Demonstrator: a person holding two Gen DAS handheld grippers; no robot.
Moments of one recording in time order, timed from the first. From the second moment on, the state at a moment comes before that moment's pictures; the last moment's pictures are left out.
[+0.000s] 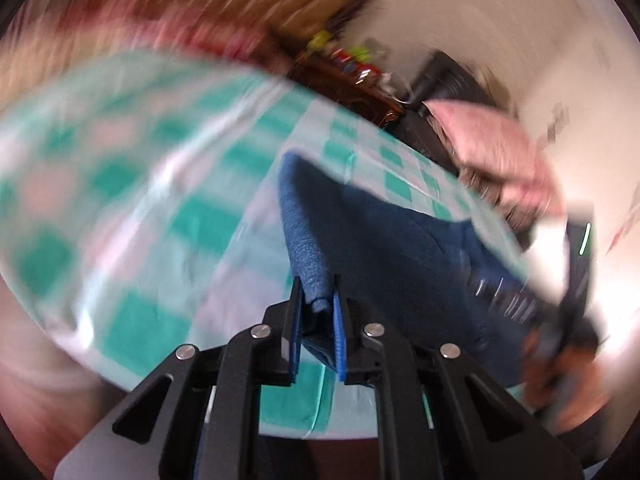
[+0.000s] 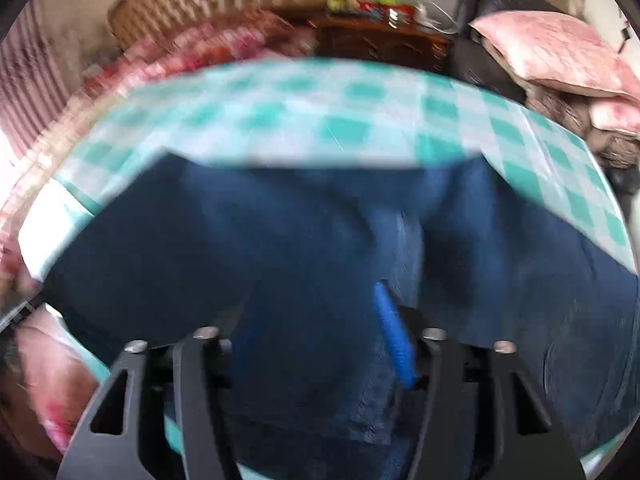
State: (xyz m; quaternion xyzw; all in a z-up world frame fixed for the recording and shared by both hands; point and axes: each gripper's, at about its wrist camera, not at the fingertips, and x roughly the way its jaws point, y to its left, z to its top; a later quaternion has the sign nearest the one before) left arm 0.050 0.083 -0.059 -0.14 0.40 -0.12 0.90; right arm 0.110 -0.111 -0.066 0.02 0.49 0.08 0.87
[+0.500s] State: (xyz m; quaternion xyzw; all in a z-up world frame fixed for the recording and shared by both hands) left arm 0.025 -0.113 -0.042 0.23 0.29 -0.09 0.92; right arm 0.189 -0.065 -0.041 0.06 0.59 0.28 0.76
